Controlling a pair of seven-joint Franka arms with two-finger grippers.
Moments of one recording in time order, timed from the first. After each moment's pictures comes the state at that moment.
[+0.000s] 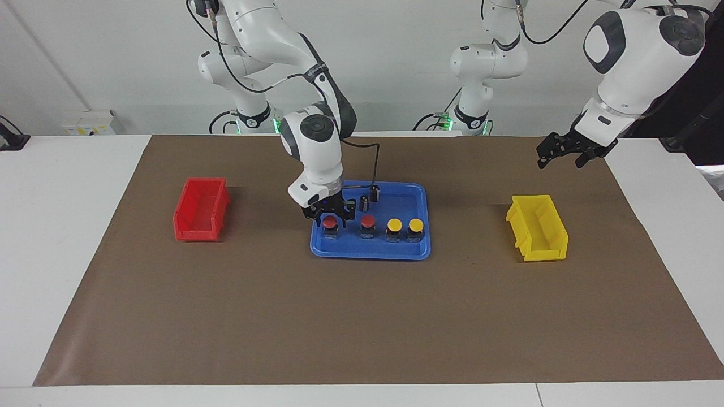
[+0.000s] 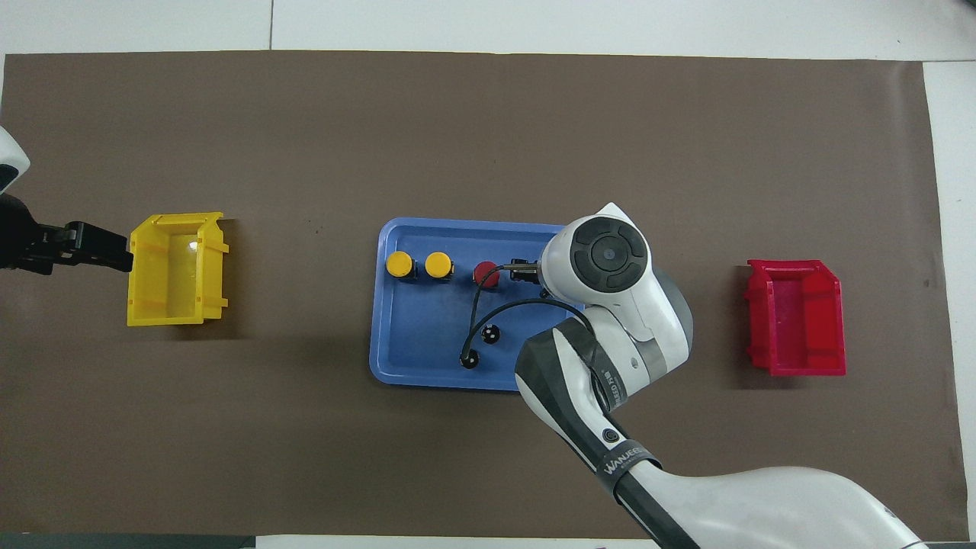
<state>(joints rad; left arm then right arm) -0.08 -0.06 0.03 -1.77 -0.02 1.62 0.01 0.55 0.26 -0.05 -2.01 0.01 2.34 0.59</state>
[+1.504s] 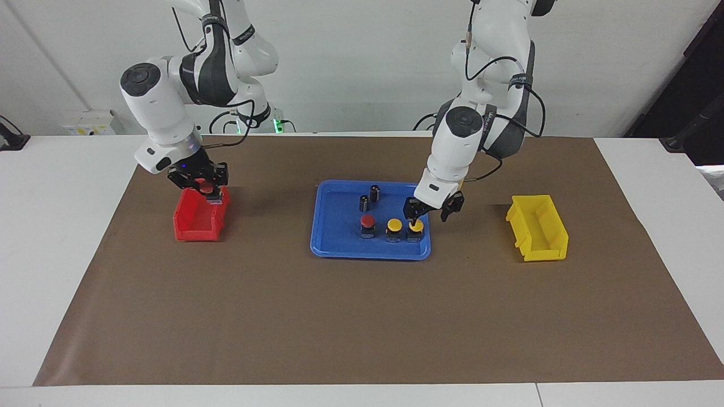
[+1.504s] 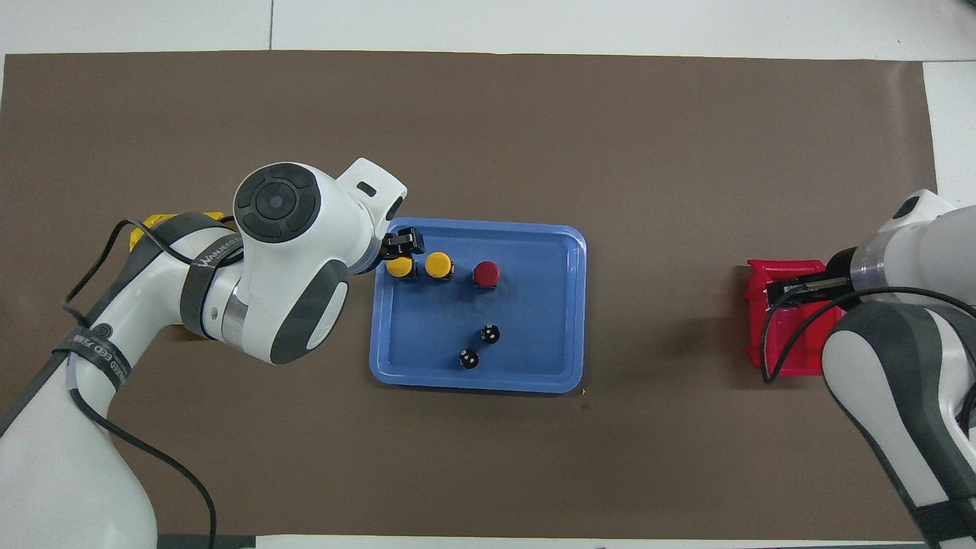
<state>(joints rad) -0.55 0.21 0.00 -1.94 -0.03 2.19 -0.60 0.01 -0.15 -0.06 -2.26 -0.01 2.12 -0.17</state>
